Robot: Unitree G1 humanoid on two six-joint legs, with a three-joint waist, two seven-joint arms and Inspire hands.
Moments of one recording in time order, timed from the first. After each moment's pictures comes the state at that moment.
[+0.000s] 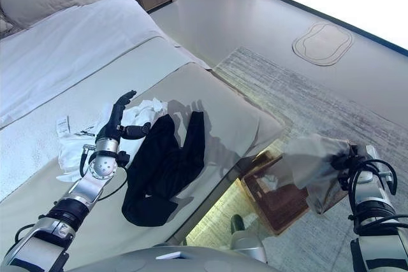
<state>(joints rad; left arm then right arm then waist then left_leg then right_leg) -0.21 0.54 -0.28 0.50 0.04 -0.18 0.41 -0.24 -0.72 0.02 0.90 0.01 0.20 -0.15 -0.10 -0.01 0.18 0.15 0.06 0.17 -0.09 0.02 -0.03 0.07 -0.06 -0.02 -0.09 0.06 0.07</state>
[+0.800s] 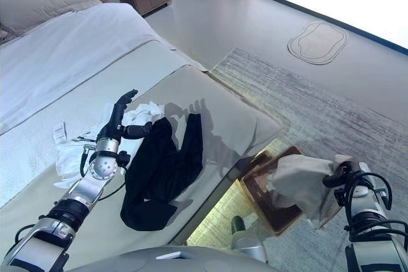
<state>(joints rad) -0.21 0.54 -0.28 0.50 0.04 -0.21 0.41 -0.23 -0.68 0.02 1.01 -0.02 0.13 -0.11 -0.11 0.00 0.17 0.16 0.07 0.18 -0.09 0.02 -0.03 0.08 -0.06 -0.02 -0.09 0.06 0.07</state>
